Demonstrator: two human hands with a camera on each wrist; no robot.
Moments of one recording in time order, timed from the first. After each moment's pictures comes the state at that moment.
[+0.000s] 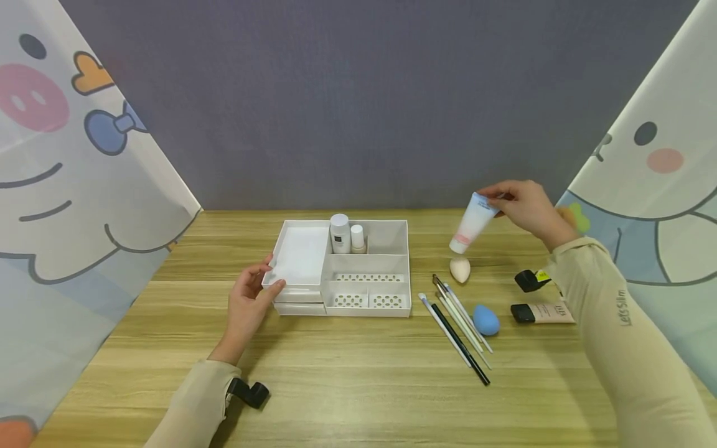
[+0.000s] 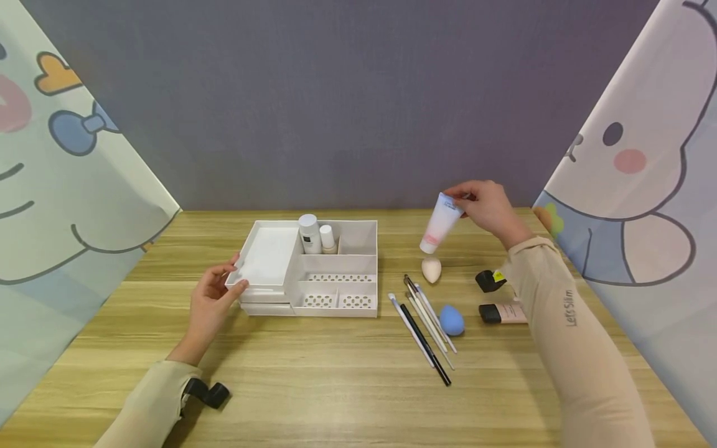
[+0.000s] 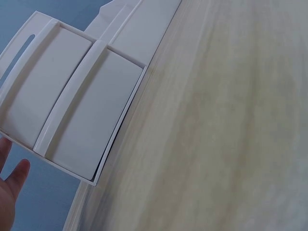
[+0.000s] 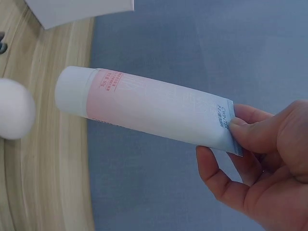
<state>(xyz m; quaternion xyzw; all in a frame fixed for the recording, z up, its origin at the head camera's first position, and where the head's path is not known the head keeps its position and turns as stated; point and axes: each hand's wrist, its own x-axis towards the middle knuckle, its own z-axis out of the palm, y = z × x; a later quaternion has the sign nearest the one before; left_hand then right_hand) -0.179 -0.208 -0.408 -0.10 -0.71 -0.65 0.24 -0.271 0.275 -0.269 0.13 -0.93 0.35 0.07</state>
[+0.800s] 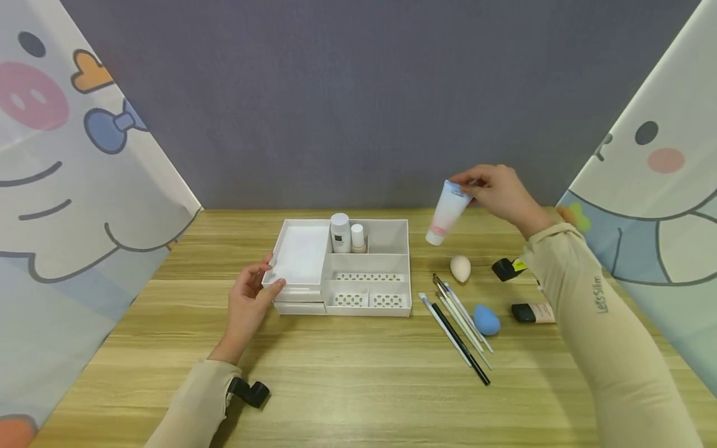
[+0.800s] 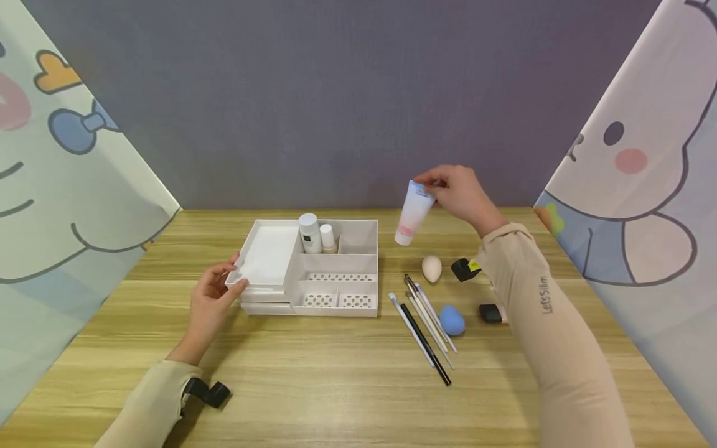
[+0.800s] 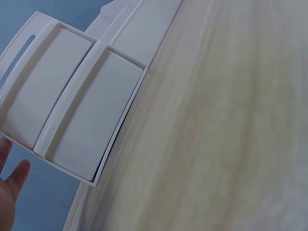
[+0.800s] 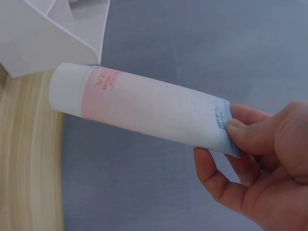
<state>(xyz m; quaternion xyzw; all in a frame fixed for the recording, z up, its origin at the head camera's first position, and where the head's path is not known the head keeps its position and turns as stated) -0.179 -0.208 -0.408 -0.10 -0.71 -0.65 0.24 -0.274 0.228 -0.242 0.17 -0.92 0.34 0.08</state>
